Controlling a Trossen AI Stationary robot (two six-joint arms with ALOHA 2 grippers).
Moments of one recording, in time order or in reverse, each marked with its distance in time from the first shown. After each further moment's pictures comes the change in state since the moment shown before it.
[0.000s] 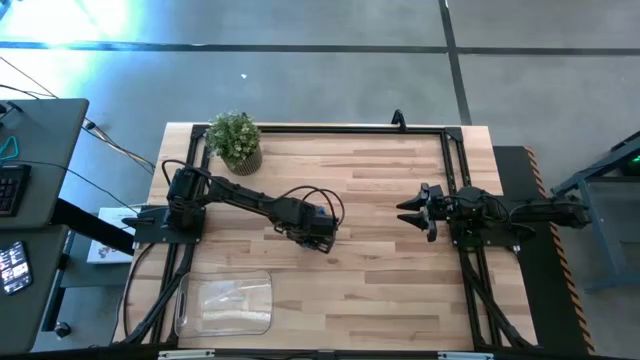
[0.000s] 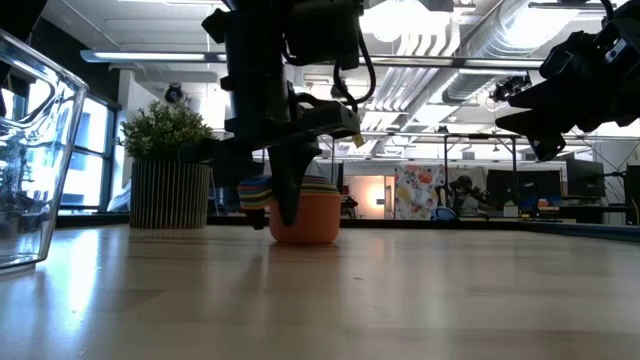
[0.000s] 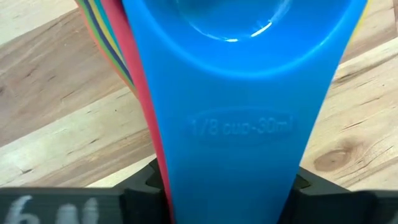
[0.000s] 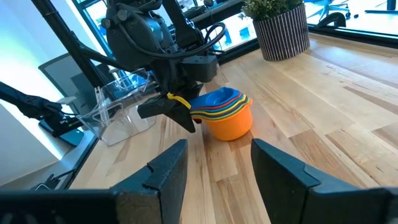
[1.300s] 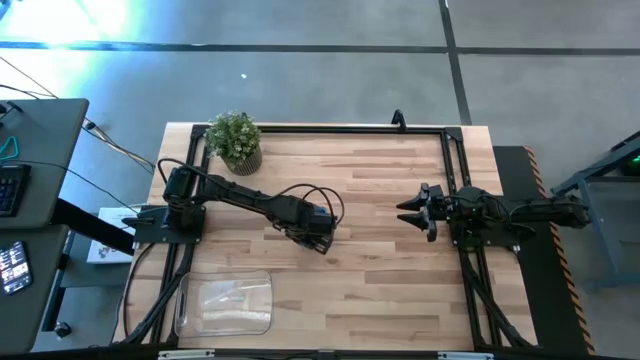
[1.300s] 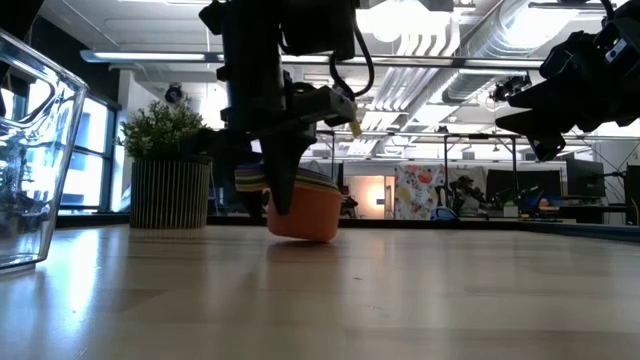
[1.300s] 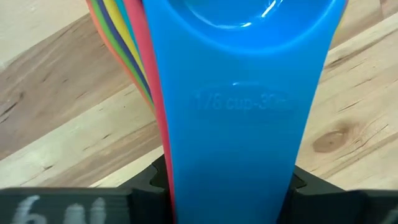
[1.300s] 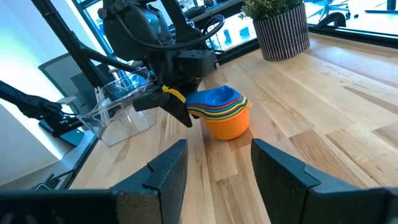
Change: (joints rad) left arm 0.000 -0.030 0.001 -0.031 0.011 0.071; right arm 0.000 0.000 0.000 0.000 0.000 0.000
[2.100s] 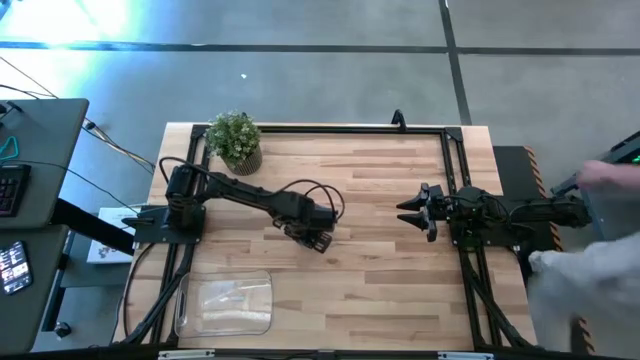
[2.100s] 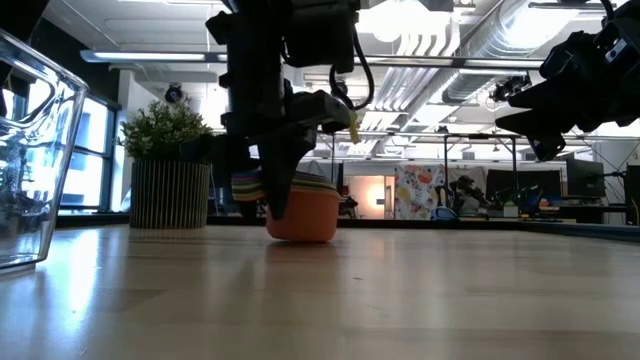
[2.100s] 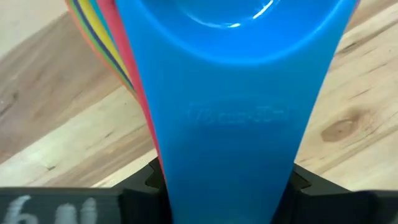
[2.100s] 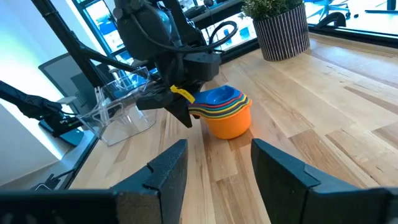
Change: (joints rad) left arm 0.041 0.011 -0.001 -0.015 0.086 0.068; right arm 0.000 0.001 0.000 0.000 0.000 0.000
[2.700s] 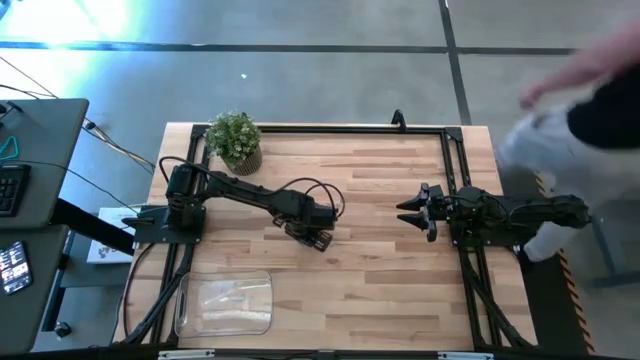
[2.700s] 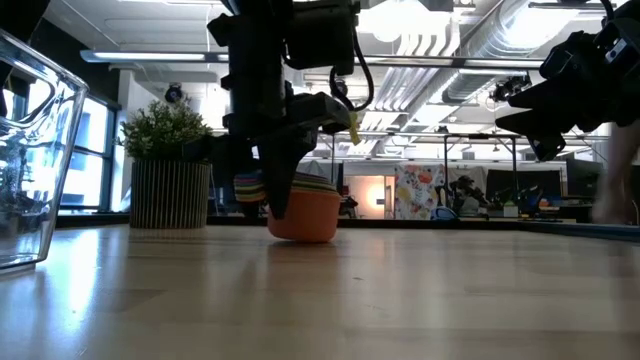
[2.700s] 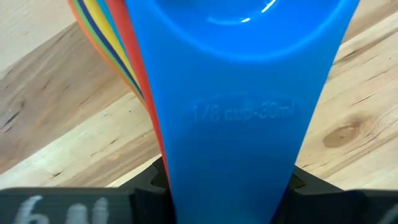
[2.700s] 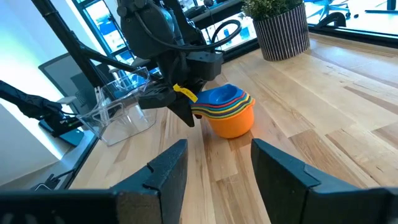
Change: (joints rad) left arm 0.003 0.000 0.000 0.001 -0.004 0.011; right arm 0.000 0.000 0.000 0.000 0.000 0.000
